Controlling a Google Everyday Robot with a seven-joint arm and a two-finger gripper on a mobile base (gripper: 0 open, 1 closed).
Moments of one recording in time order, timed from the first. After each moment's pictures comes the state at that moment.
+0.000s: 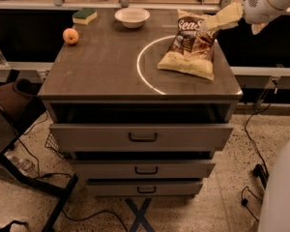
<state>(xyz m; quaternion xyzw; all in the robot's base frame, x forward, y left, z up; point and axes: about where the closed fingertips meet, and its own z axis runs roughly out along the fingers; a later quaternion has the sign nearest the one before) 0.699 -0.257 0.952 -0.13 0.94 0.14 0.29</state>
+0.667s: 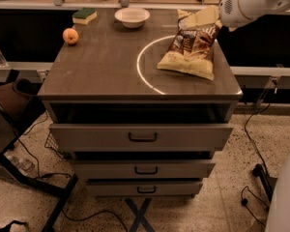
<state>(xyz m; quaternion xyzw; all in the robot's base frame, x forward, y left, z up) 0.745 -0.206 0.946 -0.14 0.90 0.17 0.38</state>
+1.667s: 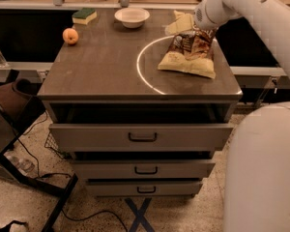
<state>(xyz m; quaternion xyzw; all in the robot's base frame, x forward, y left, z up) 0.822 -0.181 0.907 -0.16 0.90 0.08 0.41</state>
